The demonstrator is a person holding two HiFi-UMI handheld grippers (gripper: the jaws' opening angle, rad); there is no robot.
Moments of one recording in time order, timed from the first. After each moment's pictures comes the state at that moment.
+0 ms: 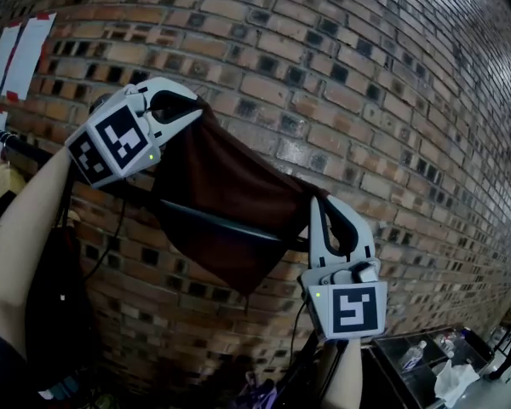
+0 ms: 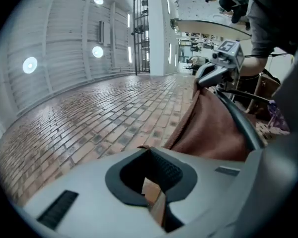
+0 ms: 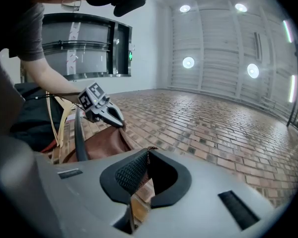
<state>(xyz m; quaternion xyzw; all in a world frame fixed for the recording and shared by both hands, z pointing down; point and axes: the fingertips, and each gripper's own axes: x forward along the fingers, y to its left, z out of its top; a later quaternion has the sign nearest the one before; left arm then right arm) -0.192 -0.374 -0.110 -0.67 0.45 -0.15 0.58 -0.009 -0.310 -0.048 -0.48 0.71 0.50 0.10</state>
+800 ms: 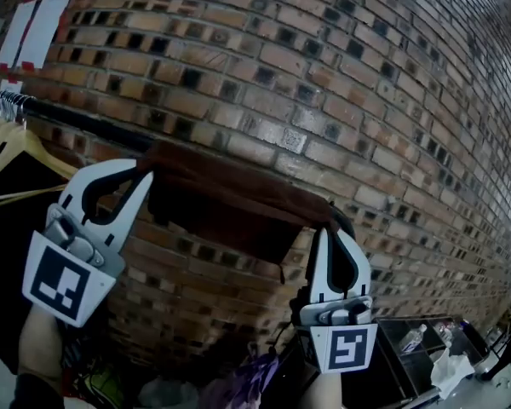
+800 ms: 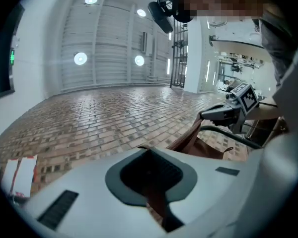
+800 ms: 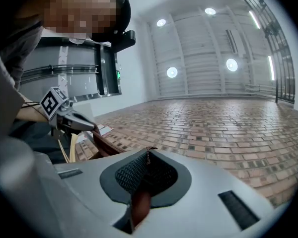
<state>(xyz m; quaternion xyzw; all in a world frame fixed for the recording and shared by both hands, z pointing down) -0.212 -0.232 0.046 -0.70 0.52 0.08 0.47 0.008 -0.245 0.045 -0.44 0.74 0.48 0.21</state>
